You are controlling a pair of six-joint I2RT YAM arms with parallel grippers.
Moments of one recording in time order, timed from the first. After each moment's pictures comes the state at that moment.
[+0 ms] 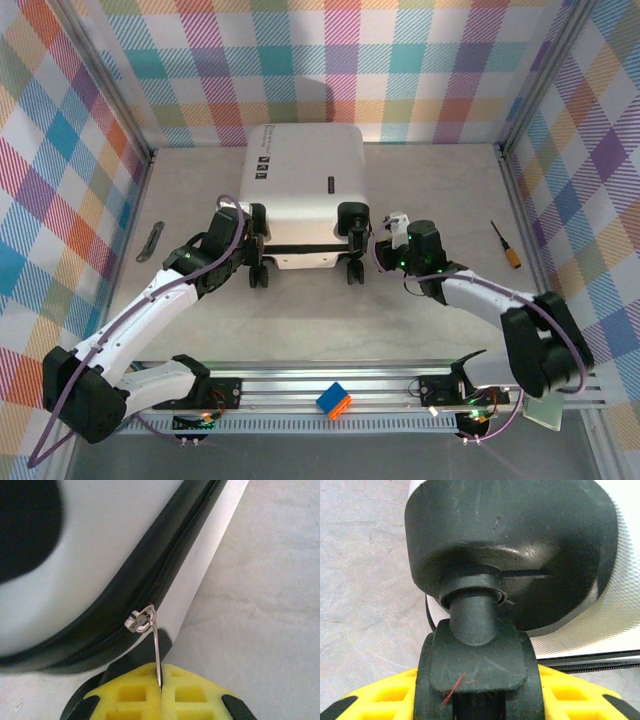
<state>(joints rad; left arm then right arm) -0.50 1.11 0.93 -0.61 -0.28 -0.33 0.41 1.37 0.58 0.23 -0.22 0.16</state>
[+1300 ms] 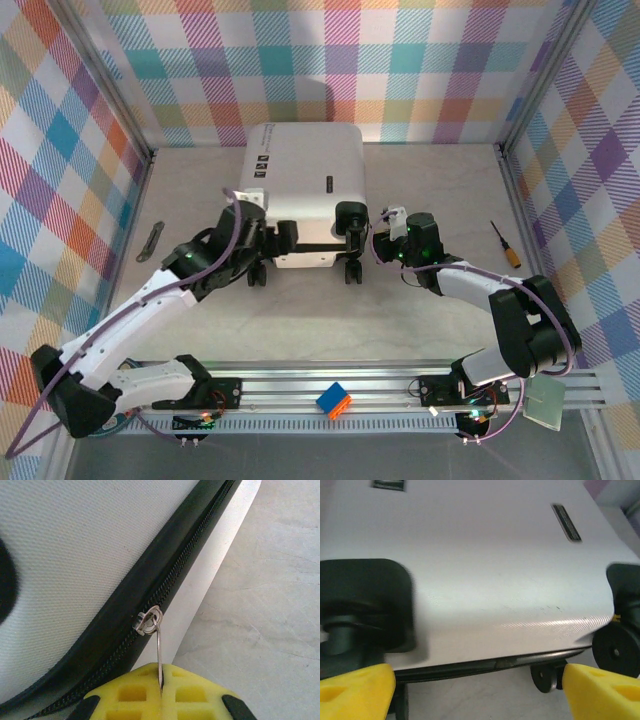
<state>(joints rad) -0.73 1.14 1.11 -0.62 -0.31 -0.53 0.39 1.45 0.62 0.30 -0.27 0.16</state>
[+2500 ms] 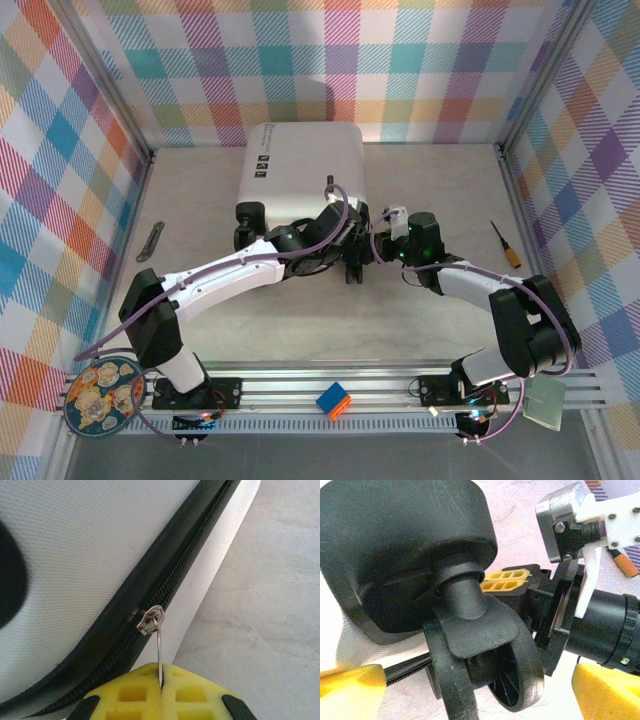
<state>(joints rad) -0.96 1.64 1.40 -0.50 -0.22 -0.60 0.39 1.45 0.62 0.31 -0.29 0.16</state>
